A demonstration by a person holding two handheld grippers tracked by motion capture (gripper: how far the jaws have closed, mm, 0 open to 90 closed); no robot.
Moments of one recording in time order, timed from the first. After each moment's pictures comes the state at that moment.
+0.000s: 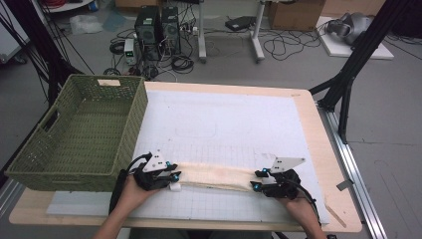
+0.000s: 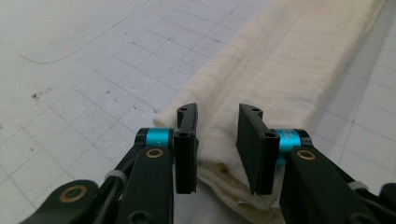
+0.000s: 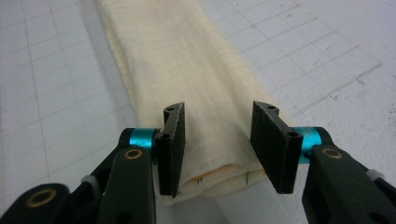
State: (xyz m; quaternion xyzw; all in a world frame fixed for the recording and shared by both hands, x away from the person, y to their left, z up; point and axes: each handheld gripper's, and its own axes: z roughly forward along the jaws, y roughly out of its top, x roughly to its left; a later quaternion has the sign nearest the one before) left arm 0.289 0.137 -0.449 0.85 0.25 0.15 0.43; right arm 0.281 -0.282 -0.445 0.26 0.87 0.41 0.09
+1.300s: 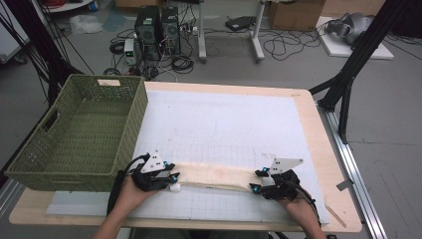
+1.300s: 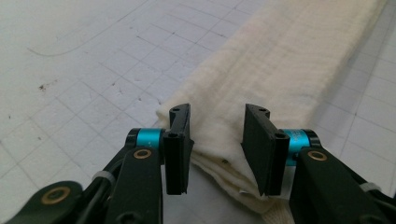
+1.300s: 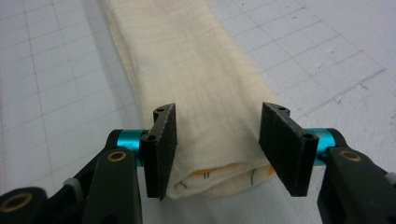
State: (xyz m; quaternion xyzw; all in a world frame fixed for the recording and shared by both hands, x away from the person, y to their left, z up) left arm 0.287 0.142 -0.451 0.85 0.25 0.15 0.43; right arm 0.278 -0.277 -0.443 0.25 0.88 0.40 0.10
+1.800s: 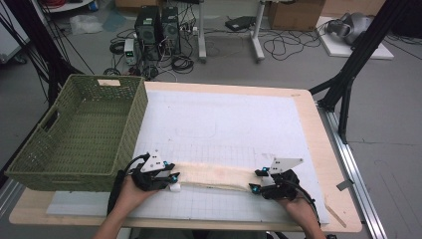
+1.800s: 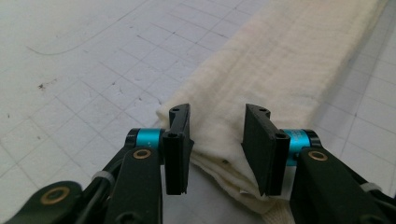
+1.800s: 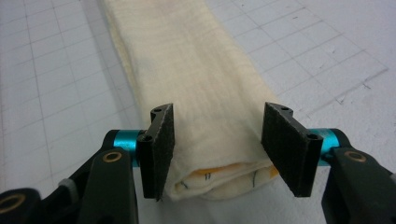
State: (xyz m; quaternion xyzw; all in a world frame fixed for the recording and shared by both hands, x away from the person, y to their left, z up) left arm 0.288 0.143 -0.450 0.85 0.25 0.15 0.43; right arm 0.279 -0.277 -0.444 0.25 0.88 0.40 0.09
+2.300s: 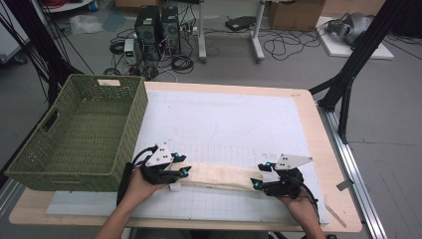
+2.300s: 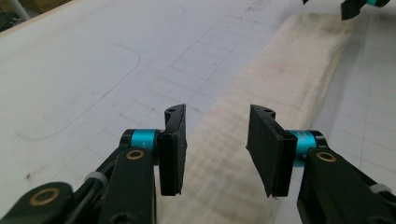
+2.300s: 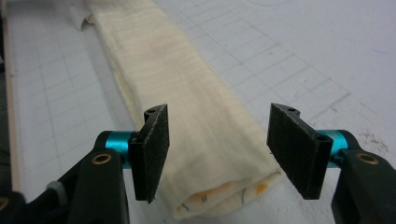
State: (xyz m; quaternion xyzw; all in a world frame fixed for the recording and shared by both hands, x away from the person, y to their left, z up) left arm 0.296 0.111 -0.420 0.84 0.20 0.15 0.49; right arm 0.277 -0.284 -0.429 0.28 0.84 0.44 0.11
